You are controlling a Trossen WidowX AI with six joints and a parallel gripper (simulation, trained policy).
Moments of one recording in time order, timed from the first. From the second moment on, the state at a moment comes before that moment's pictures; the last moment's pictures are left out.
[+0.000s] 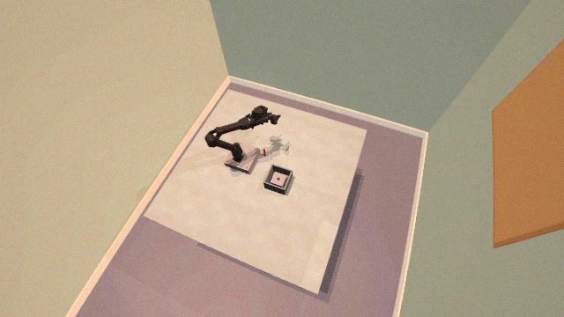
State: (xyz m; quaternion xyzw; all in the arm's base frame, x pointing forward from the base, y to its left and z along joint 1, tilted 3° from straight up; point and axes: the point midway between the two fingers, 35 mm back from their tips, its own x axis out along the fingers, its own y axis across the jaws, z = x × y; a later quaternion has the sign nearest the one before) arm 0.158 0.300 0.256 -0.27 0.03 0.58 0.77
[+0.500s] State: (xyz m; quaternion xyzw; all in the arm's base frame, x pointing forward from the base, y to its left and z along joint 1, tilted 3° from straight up) arm 0.178 0.268 0.235 -0.13 0.22 0.49 0.84
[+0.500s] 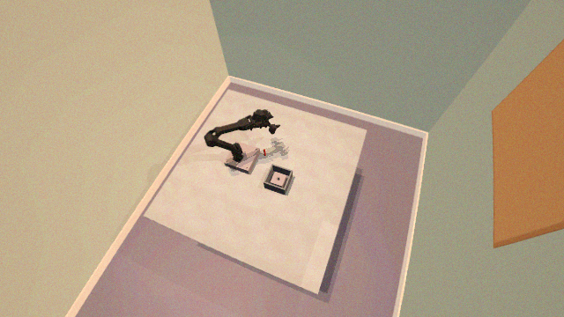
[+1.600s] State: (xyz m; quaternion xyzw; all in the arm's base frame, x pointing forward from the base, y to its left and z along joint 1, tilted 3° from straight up) arm 0.177 0.188 0.142 0.14 0.55 0.13 0.81
